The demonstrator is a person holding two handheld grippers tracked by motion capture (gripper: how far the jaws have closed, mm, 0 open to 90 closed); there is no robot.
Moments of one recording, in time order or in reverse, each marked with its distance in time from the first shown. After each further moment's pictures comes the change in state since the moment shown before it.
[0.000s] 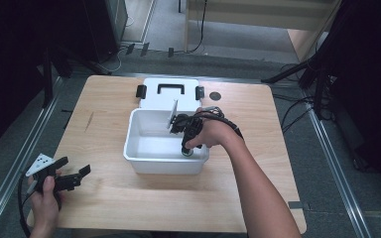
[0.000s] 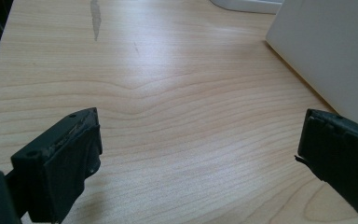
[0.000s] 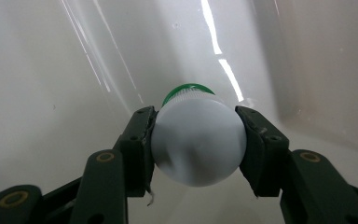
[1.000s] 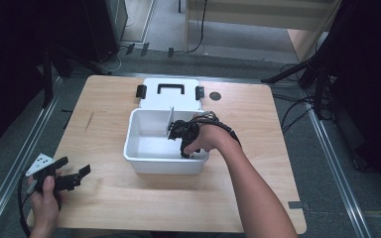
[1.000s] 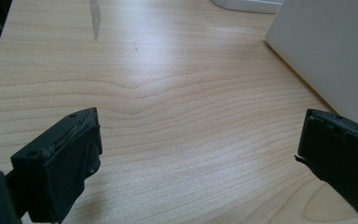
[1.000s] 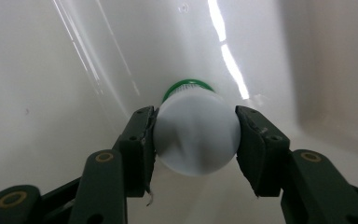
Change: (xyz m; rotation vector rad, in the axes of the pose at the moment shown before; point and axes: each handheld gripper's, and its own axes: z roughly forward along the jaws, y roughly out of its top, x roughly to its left) left arm 0.000 0.000 0.000 0.001 -0.003 -0.003; right arm 0.004 0.004 0.023 0.061 -0.008 -0.025
